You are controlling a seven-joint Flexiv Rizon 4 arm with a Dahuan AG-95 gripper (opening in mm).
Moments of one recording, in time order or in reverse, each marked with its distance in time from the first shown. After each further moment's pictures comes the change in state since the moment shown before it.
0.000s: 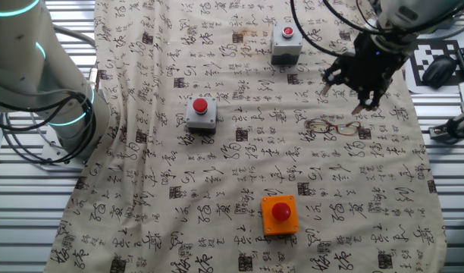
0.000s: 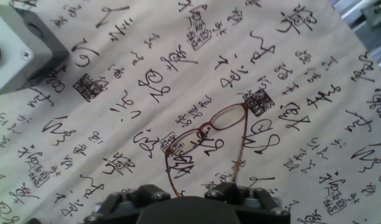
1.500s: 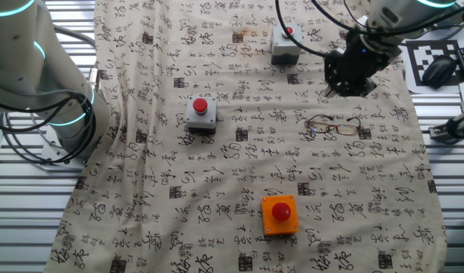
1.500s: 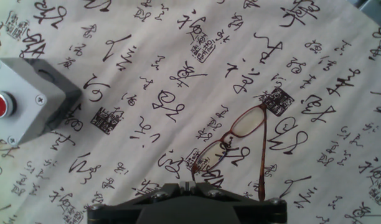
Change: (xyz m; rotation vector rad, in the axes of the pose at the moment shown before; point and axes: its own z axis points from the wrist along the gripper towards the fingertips) arm -0.014 0.027 0.010 -0.062 -0.063 0.218
